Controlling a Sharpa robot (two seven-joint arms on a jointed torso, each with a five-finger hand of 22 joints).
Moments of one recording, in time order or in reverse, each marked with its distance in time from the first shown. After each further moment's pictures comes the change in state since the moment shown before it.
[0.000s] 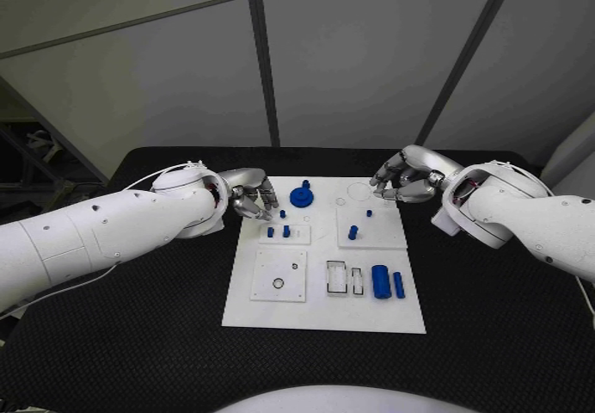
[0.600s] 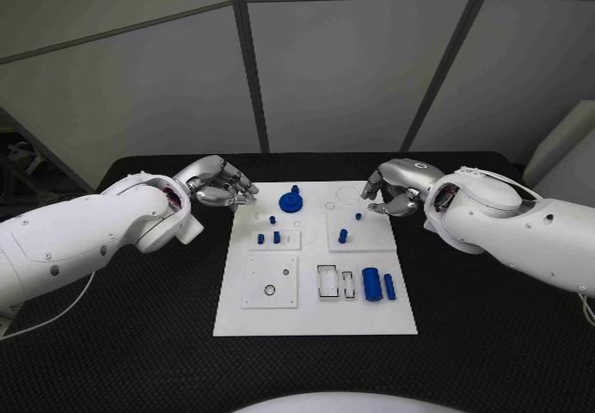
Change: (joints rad) left arm -0.005 -0.140 0.015 0.118 0.590 -0.153 0.174; left_hand 0.000 0.000 -0.014 0.003 0.001 0.083 -0.004 0.035 0.005 0.060 -0.007 0.039 0.012 -0.245 -0.001 -0.311 -0.405 0.039 -0.180 0.005 -0.229 -0.121; right arm -0.022 0.008 -0.002 0.021 -0.429 0.024 -0.079; right_hand 0.018 -0.008 0.025 -0.020 -0.054 0.013 -0.008 -0.043 -0.002 0.028 0.004 -0.094 -0.084 0.000 0.000 0.015 0.006 -0.017 0.041 0.002 0.053 0.074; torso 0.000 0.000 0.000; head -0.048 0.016
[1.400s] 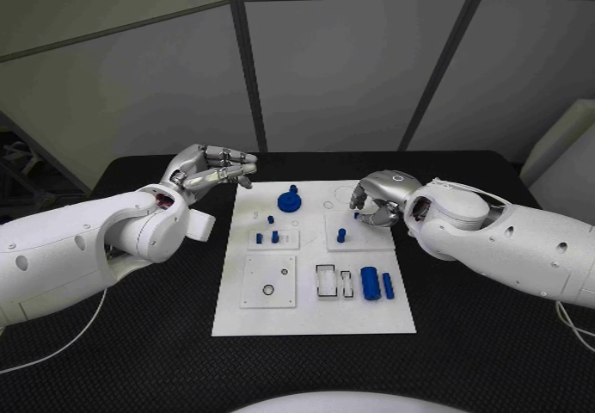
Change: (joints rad) left arm -0.019 -0.045 -0.001 0.122 0.544 -0.103 0.229; left_hand 0.002 0.011 -0.012 -0.012 0.007 -0.004 0.004 0.000 -0.001 0.001 0.006 0.016 0.001 -0.035 0.014 -0.120 -0.080 0.000 -0.055 0.016 -0.103 -0.067; right arm -0.039 0.080 -0.009 -0.064 -0.113 0.009 -0.028; right_hand 0.001 -0.010 0.014 -0.003 0.000 0.000 0.000 -0.020 -0.001 0.000 0.000 -0.017 -0.019 0.000 0.007 0.004 0.001 0.000 0.004 0.004 0.004 0.004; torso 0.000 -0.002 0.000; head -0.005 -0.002
